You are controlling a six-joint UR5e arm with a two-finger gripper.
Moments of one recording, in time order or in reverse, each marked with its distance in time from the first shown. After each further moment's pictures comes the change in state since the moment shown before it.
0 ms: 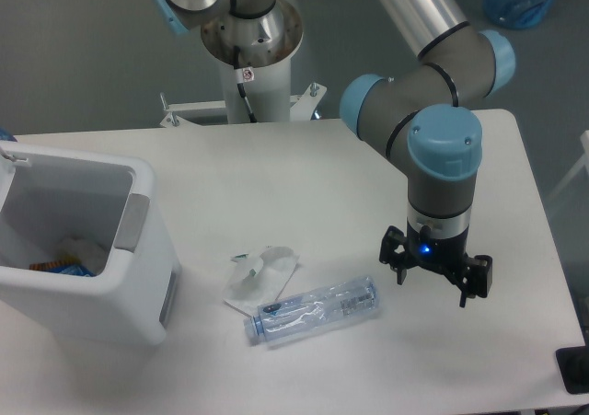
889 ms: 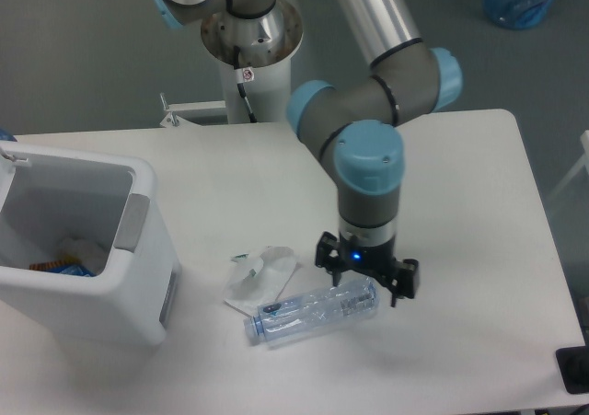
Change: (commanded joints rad) arm -0.152 0.101 -0.254 0.049 0.005 -0.196
